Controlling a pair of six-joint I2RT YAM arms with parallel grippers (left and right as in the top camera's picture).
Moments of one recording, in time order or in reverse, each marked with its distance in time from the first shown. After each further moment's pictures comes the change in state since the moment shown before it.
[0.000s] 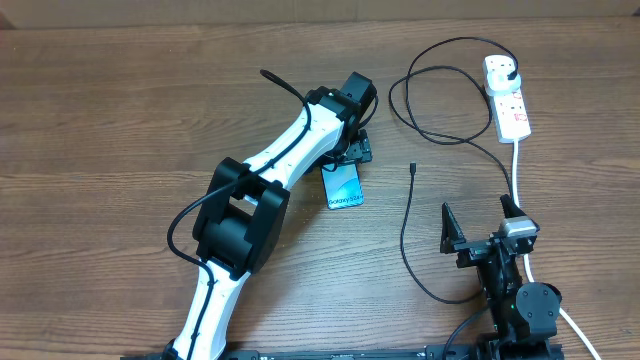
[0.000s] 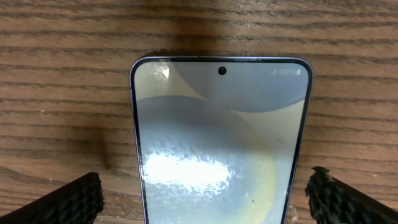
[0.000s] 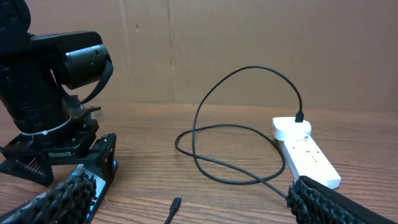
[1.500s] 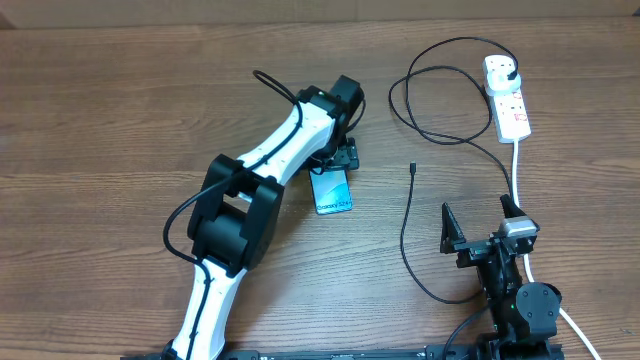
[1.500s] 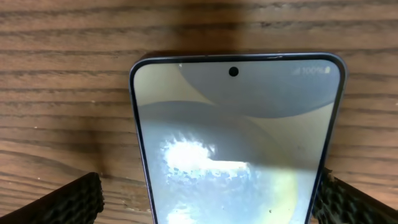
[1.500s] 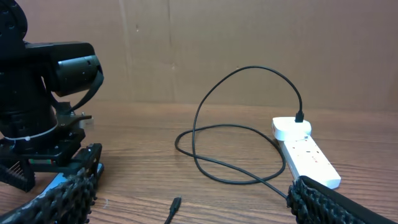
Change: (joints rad) left arm 0.047 0.000 -0.031 -0.079 0.003 0.094; right arm 0.000 0.000 0.000 0.000 0.000 0.000
